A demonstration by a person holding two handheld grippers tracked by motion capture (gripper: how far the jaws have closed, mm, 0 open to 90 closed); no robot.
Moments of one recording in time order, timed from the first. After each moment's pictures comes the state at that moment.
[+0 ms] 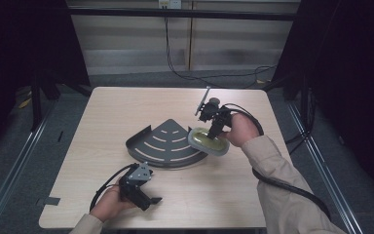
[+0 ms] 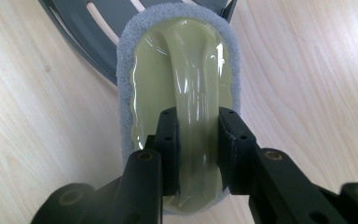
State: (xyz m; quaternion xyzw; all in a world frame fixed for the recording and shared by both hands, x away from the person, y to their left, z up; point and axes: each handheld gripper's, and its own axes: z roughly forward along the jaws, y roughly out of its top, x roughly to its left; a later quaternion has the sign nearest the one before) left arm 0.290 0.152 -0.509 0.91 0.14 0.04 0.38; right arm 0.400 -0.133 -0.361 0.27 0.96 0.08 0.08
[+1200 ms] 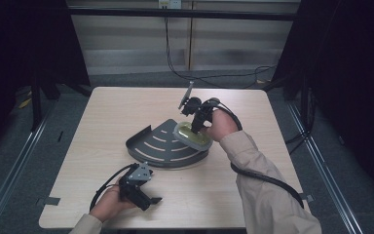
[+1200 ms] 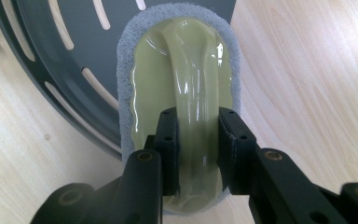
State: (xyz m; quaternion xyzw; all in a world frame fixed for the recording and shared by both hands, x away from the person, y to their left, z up) left arm 0.290 0.152 -0.509 0.92 0.14 0.03 0.38; right arm 0.426 -0.090 -0.370 0.30 0.94 0.09 0.09
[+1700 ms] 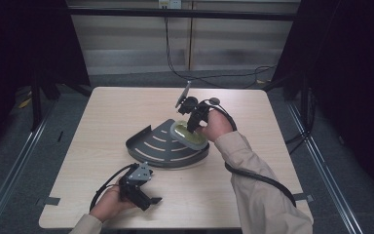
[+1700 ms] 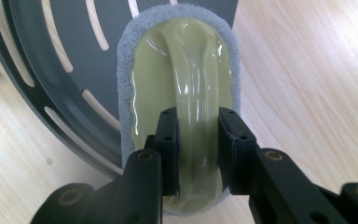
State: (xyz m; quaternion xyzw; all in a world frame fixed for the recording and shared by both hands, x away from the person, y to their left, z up) left arm 0.290 0.152 -0.509 0.92 0.14 0.04 0.38; right arm 0.433 -0.081 -0.377 0.33 0.94 0.10 0.09
